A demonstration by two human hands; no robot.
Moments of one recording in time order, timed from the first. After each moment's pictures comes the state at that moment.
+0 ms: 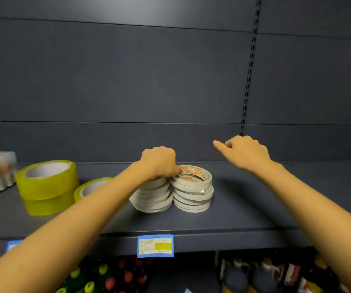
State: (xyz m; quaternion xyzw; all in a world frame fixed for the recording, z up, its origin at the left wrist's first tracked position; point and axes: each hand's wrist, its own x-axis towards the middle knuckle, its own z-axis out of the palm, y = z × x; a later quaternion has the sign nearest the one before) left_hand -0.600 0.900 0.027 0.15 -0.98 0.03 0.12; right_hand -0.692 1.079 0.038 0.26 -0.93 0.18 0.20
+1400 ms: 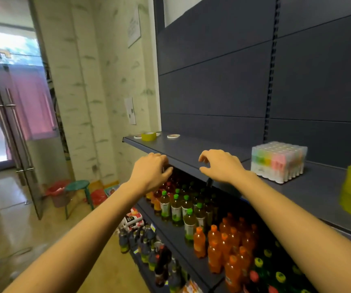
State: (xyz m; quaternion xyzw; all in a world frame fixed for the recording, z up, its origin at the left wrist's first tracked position) left_hand -0.034 0.641 -0.010 0.52 -0.79 0.19 0.26; right_hand -0.238 0.658 0.008 0.77 -0.61 0.18 0.06
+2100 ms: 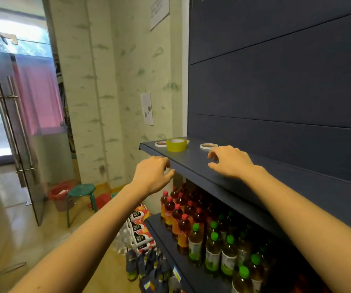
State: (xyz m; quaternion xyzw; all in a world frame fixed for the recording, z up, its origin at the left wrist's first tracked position) left_hand 0.116 0.338 -0.026 0.56 -0.77 0.15 0.26; right_hand -0.096 0.342 0.014 0.77 -0.62 0.15 0.07
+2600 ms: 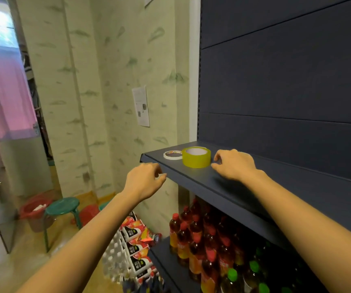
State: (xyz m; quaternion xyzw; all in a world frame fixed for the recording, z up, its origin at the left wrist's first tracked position) left_hand 0.234 0.095 -0.051 0.57 -0.77 0.08 0.28; right_hand 0.002 0.113 -0.007 0.70 -0.70 0.14 0.07
